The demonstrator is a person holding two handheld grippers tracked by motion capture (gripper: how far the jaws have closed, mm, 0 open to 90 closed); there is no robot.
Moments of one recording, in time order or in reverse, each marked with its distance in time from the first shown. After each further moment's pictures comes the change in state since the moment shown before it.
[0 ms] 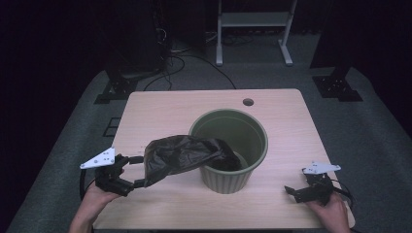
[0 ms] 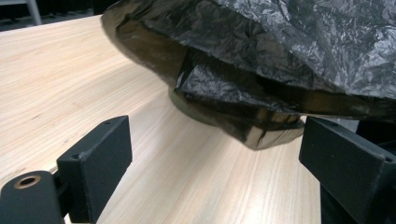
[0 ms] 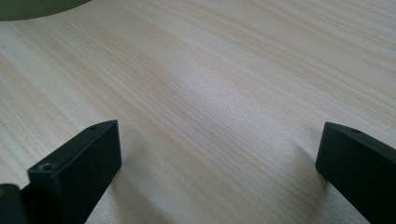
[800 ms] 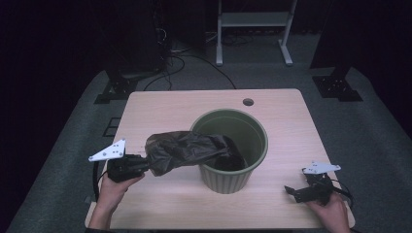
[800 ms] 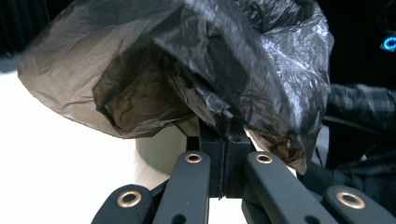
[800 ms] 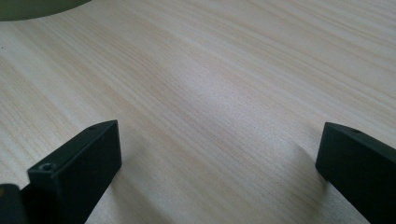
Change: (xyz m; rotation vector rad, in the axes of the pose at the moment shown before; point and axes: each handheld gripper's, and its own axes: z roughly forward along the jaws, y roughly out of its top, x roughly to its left) left arm -0.006 0.035 0.023 -0.138 -0.130 0.089; right arm 0.000 0.000 0.000 0.000 0.000 0.000
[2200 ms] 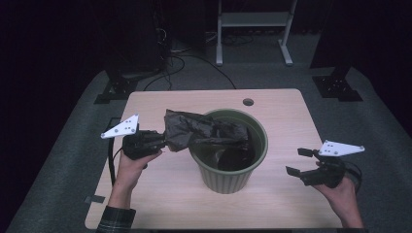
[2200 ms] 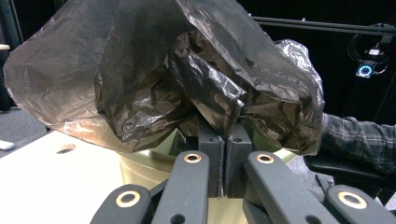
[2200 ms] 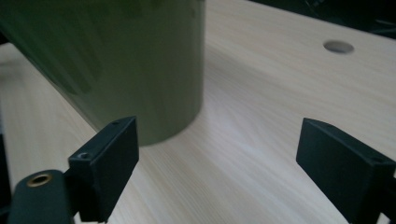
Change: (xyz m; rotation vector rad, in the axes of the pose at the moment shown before) left arm 0.014 0.056 0.047 -0.121 -0.083 0.073; right arm -0.002 0.073 -0.061 -0.274 0.220 -0.061
